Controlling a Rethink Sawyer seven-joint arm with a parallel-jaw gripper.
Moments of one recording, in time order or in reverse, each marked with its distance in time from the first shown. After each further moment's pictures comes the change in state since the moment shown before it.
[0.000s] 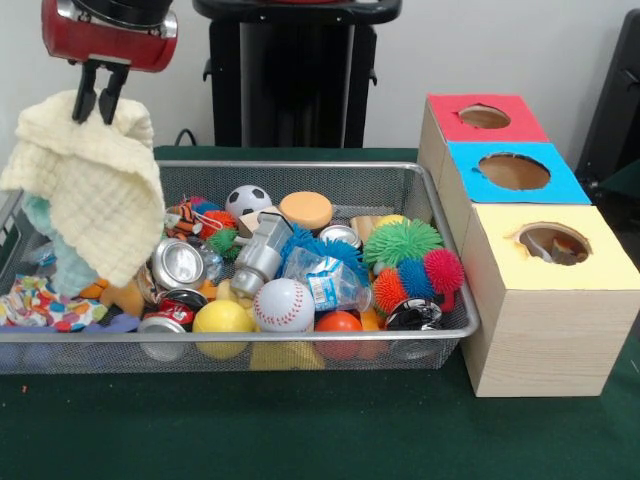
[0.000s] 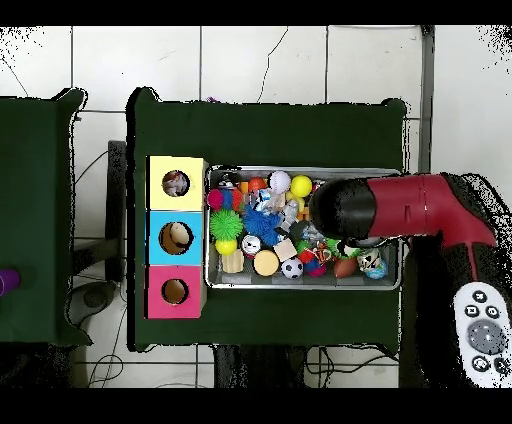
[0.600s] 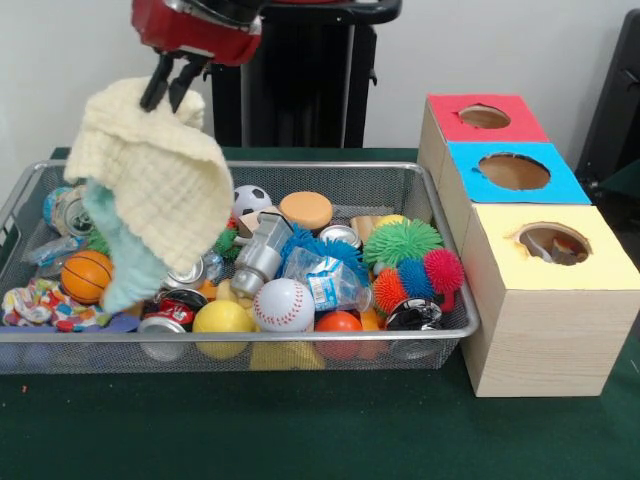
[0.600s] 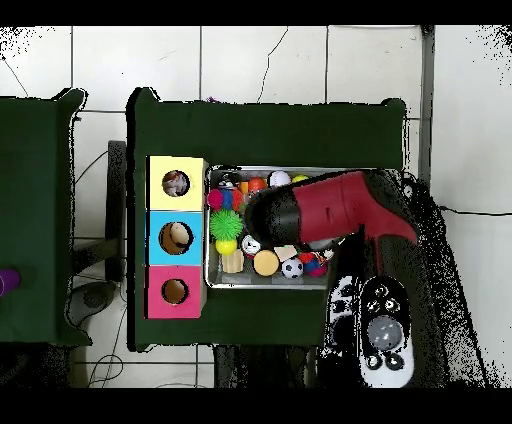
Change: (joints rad) arm 0.249 0.000 -0.159 0.000 -0.032 -0.012 0.033
